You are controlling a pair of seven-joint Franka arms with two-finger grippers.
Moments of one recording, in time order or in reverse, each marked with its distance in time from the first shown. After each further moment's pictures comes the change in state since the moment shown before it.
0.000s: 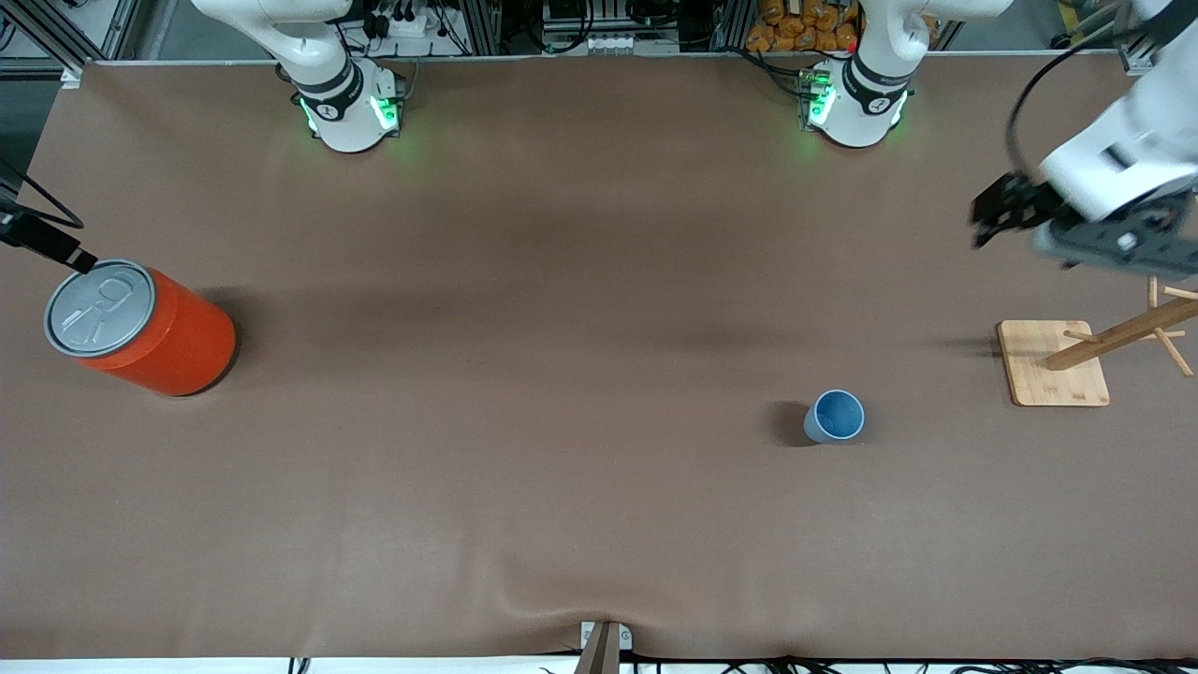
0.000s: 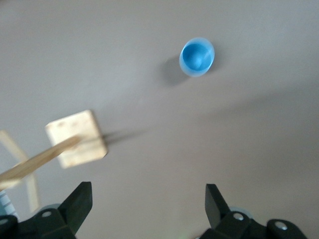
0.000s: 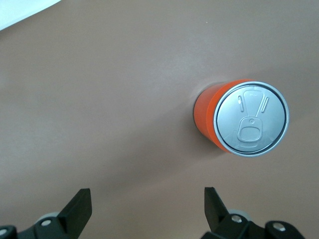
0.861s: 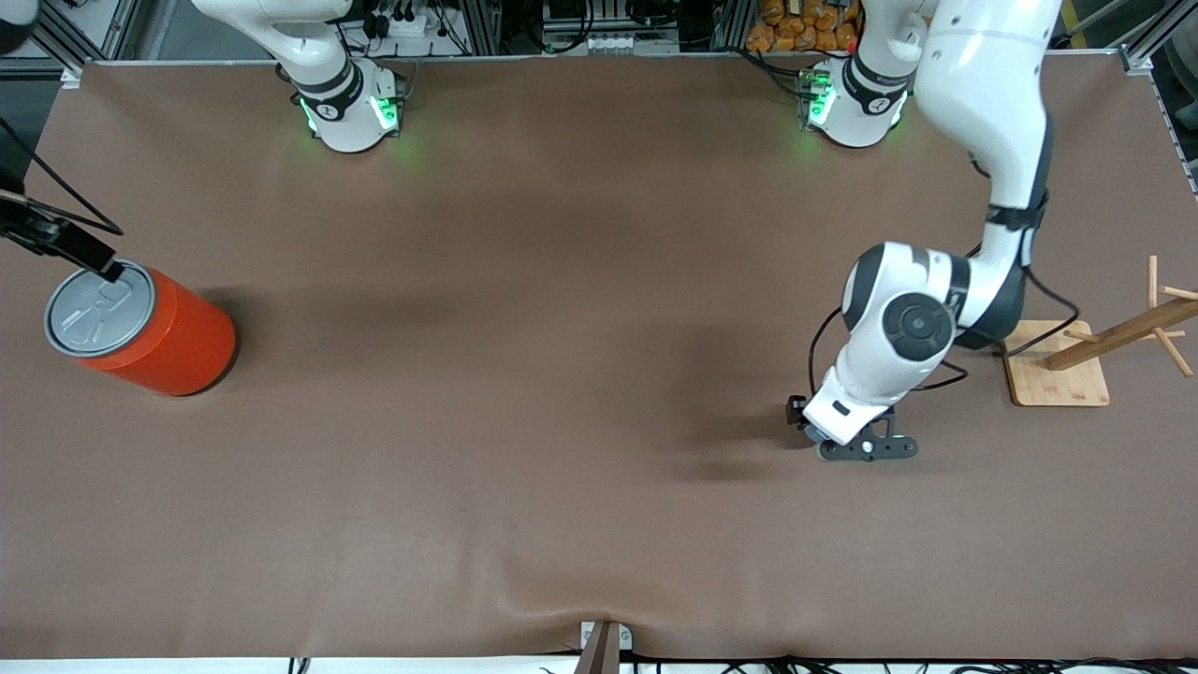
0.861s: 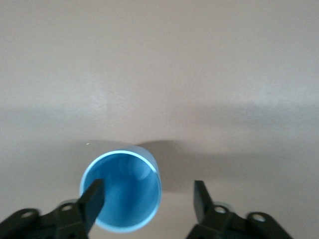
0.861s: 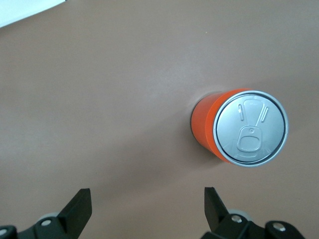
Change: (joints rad) left arm -0.141 0.508 -0.024 -0.120 -0.105 0.762 -0.538; right arm -0.012 -0.045 0.042 -0.084 -0.045 0.079 0.000
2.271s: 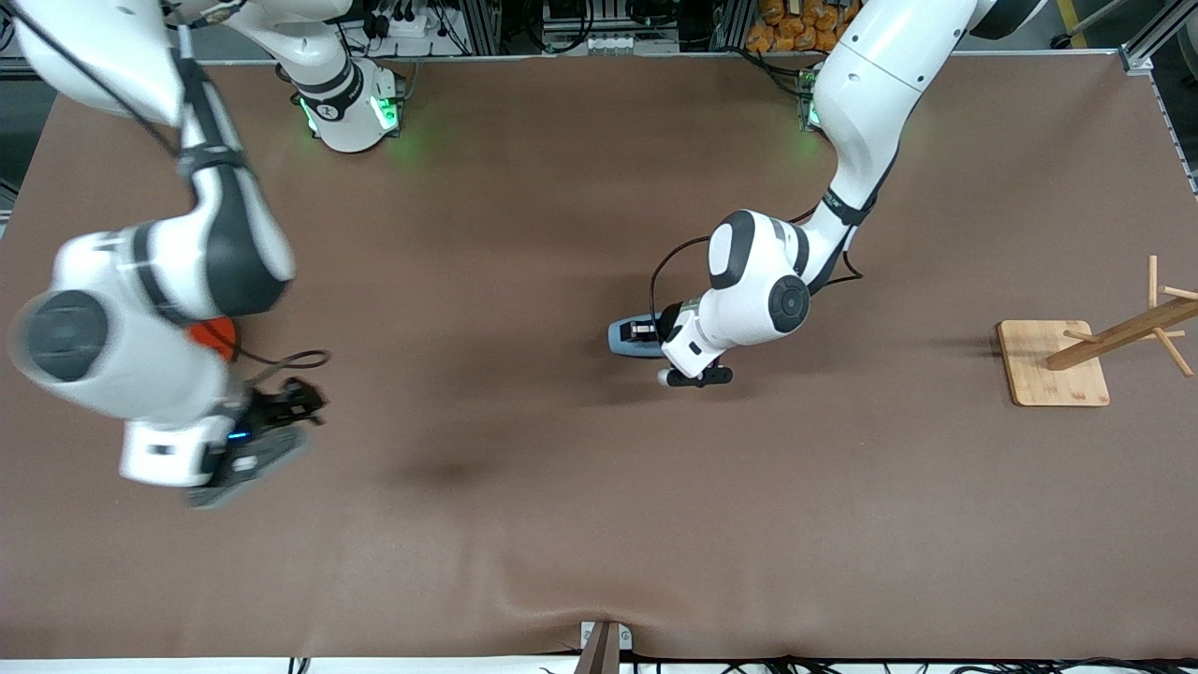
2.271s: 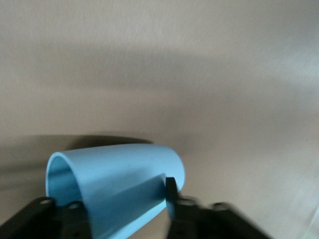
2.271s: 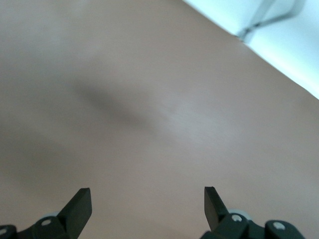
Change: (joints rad) left arm -0.022 0.139 -0.324 -0.122 -0.683 0.209 0.126; right arm 0.047 0.565 0.153 0.344 -0.054 0.251 -0.716
